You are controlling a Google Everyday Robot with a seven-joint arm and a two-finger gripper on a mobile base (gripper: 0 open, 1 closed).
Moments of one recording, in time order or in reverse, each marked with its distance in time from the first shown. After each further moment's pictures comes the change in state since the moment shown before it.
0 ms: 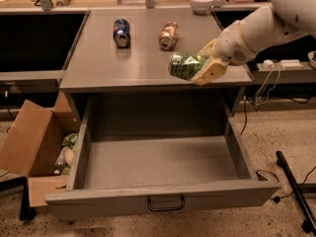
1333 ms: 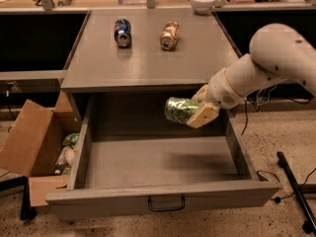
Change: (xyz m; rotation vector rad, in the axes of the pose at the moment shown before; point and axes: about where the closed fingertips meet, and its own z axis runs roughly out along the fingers) arm 0.057 0.087 0.058 -0.140 0.087 0.076
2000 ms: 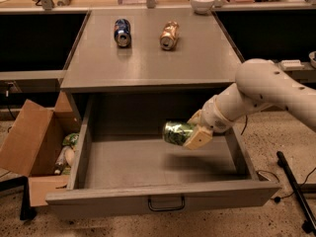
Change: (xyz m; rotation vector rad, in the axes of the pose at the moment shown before) arm 0.046 0.033 0.062 -0.072 0.041 0.047
